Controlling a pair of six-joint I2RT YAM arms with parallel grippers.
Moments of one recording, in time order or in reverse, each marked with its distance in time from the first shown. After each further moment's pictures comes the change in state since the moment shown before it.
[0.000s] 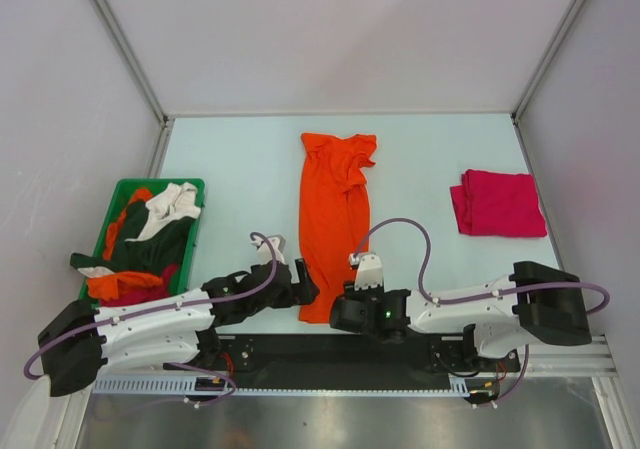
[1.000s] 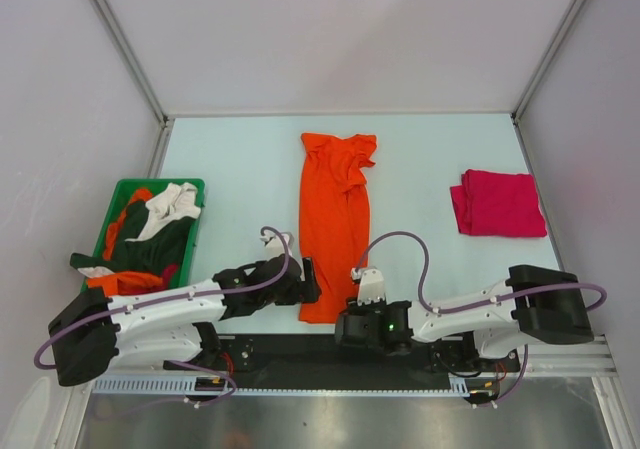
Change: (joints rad) left arm 0.006 0.117 0.093 -0.066 0.013 0.041; right arm 0.071 -0.001 -0.076 0.019 -0.105 0.082
